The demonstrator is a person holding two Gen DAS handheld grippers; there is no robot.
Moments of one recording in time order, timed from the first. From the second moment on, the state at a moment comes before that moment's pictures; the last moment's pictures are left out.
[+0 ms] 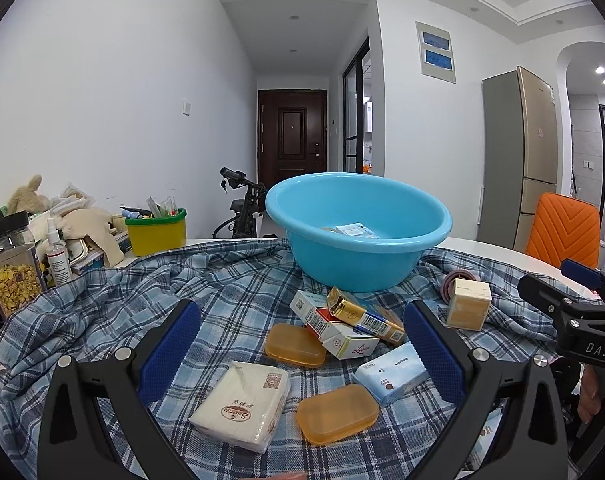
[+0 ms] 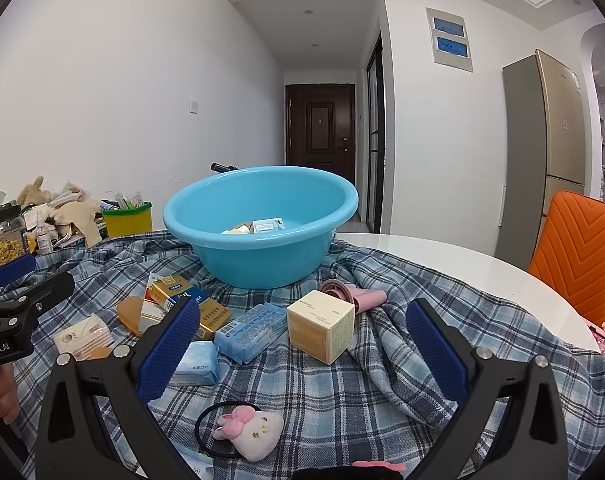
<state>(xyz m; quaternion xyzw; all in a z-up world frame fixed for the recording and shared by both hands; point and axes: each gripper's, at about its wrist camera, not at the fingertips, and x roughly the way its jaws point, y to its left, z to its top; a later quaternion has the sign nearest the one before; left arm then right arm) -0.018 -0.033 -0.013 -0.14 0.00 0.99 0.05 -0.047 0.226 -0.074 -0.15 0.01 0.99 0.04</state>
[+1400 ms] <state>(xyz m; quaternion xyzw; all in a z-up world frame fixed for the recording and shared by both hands) -0.017 -0.034 -0.013 -0.14 0.00 0.99 0.05 -0.047 0.226 -0.075 -0.15 0.01 0.99 0.05</state>
